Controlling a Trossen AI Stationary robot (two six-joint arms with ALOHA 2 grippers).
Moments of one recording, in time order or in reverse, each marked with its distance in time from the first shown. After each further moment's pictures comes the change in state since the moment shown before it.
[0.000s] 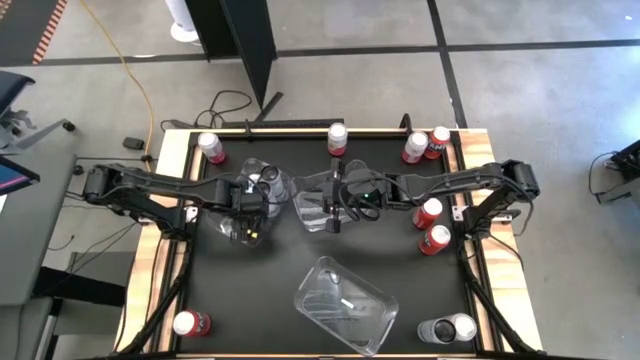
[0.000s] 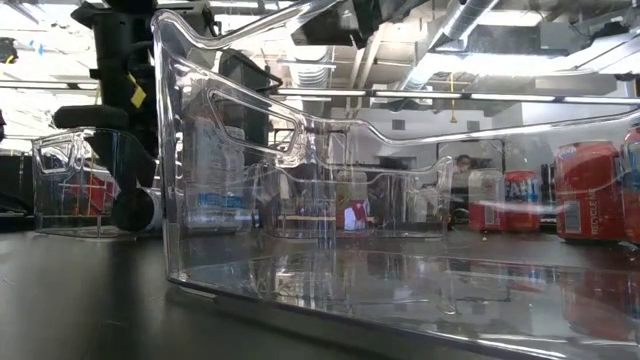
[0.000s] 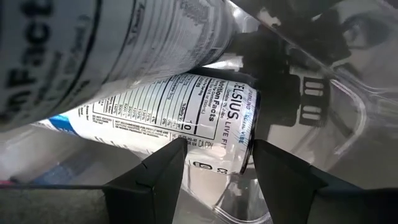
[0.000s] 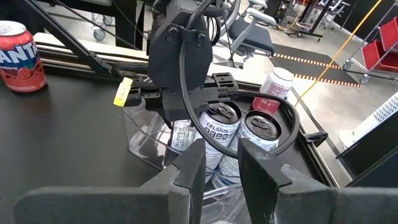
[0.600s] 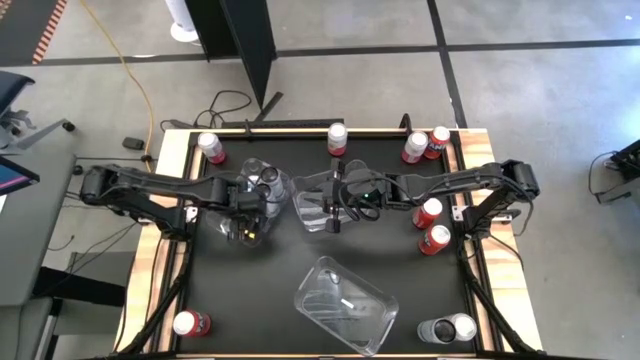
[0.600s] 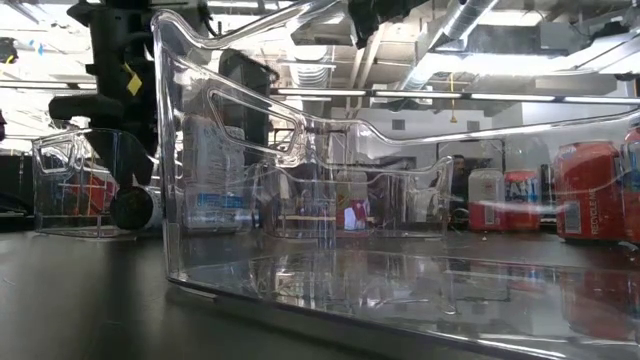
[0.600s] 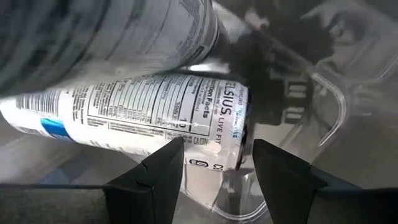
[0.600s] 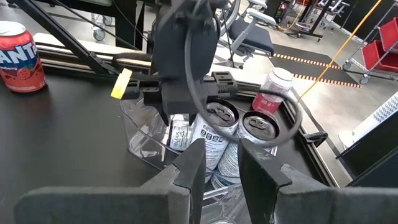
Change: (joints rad) left arm 0.001 -0.059 -0.002 -0.026 0.059 0.033; right arm -0.001 0.000 0.000 0.001 0.000 0.000
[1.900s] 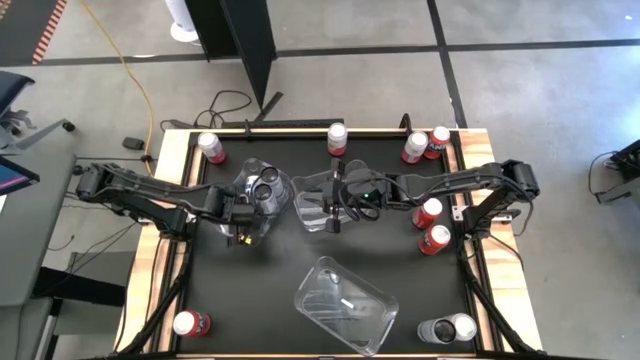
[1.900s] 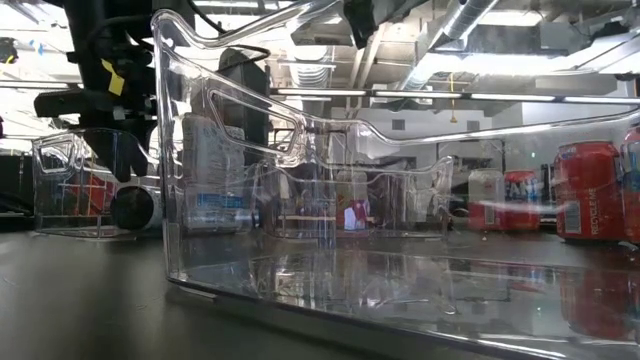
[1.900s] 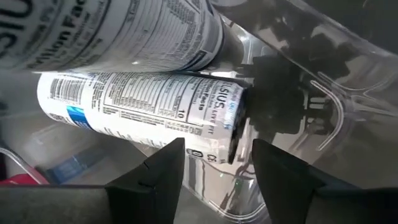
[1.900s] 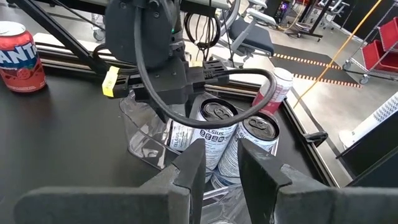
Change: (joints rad) left arm -0.142 -0.039 0.000 -0.021 -0.141 -0.147; right arm 0.000 0.000 0.000 0.000 0.000 0.000
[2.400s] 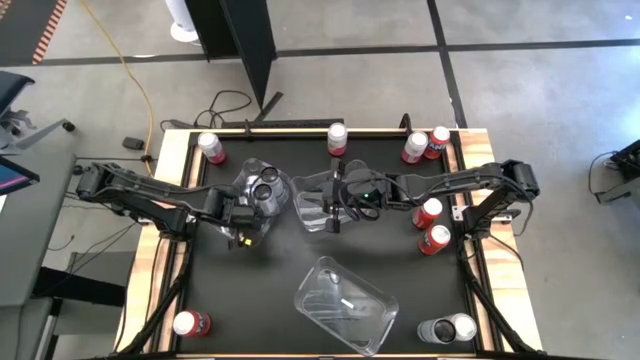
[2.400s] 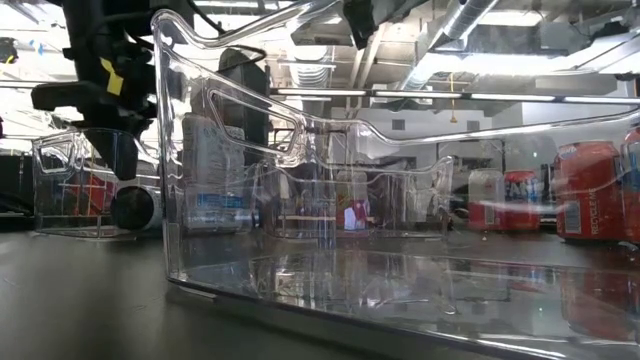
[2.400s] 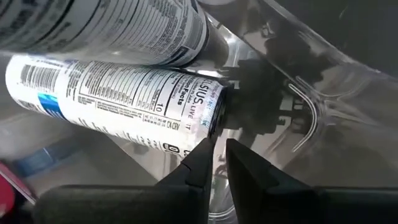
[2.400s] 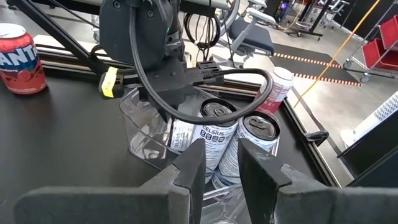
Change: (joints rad) left arm -0.019 0.001 0.002 0.000 0.051 -0.092; right arm 0.000 0.000 0.000 0.000 0.000 0.011
